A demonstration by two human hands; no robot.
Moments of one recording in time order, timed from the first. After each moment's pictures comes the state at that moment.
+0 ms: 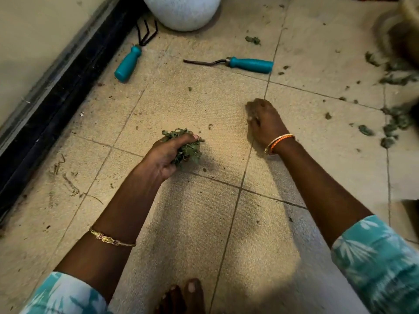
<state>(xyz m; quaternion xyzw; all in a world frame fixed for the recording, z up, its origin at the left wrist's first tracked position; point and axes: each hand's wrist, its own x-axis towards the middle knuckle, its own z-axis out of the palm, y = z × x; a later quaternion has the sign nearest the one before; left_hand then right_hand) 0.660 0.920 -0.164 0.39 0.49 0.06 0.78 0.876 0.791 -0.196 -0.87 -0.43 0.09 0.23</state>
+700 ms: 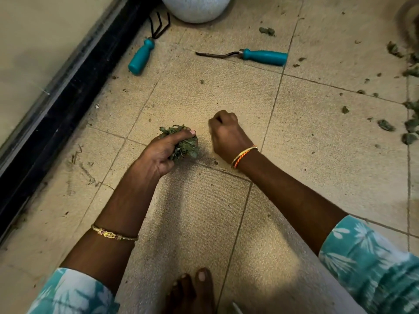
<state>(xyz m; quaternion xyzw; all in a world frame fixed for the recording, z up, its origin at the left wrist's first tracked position) 0.636 0.928 -0.158 0.38 0.51 0.07 0.77 0.769 0.834 -0.193 -0.80 -0.56 0.03 0.20</state>
